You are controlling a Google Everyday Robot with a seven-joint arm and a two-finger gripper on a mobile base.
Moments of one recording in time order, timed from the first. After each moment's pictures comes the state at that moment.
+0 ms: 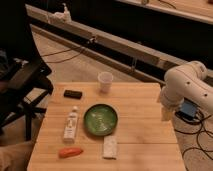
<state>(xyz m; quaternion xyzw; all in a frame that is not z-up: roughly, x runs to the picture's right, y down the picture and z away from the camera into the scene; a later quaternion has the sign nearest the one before) 0.288 0.108 0.683 -0.28 0.02 0.02 0.96</state>
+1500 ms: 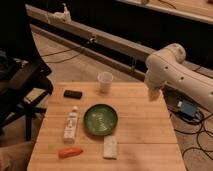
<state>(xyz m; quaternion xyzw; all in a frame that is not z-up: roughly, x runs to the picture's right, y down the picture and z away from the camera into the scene) 0.216 0.008 0.722 -0.20 0.01 -0.04 0.98</state>
